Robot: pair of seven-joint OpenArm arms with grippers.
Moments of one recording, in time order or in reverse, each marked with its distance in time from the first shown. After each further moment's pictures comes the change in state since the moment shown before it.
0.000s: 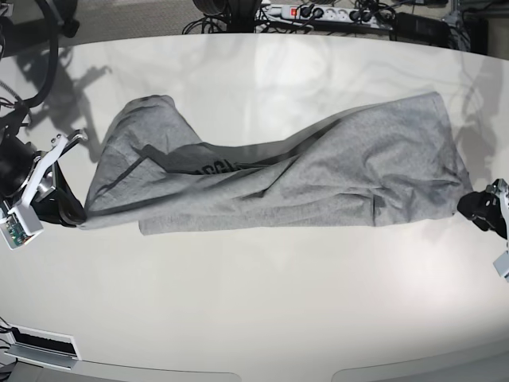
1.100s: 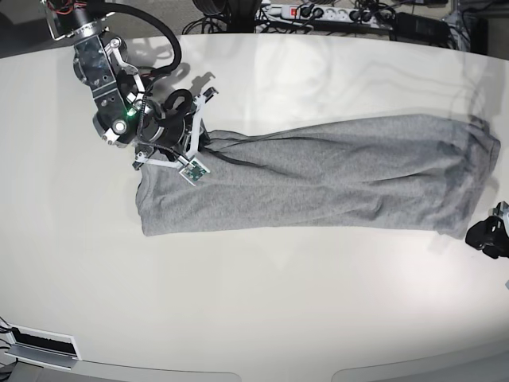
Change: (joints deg) left arm -0.3 -1.4 0.0 0.1 9.3 4.4 -17.1; right arm 8.3 -15.7 -37.0 -35.9 -33.9 -4.9 12.8
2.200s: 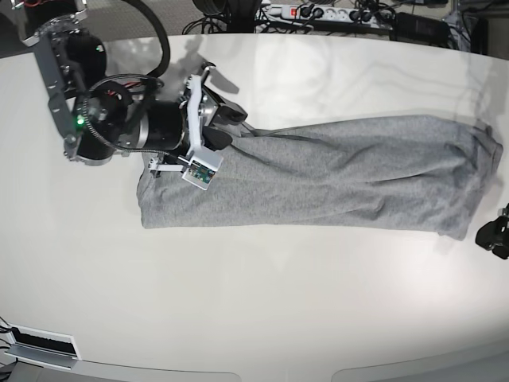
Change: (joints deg) left arm 0.0 -1.9 0.0 0.0 -0.2 -0.3 0.0; right arm -0.8 5.2 -0.2 20.9 31.9 10.3 -18.3
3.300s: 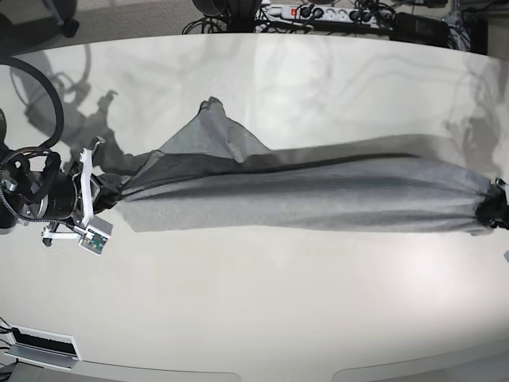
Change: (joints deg) left arm 7.0 -1.1 0.1 0.9 6.6 -0.9 -4.3; right arm 13.9 25.7 -0.4 -8.1 3.2 -7.3 3.8
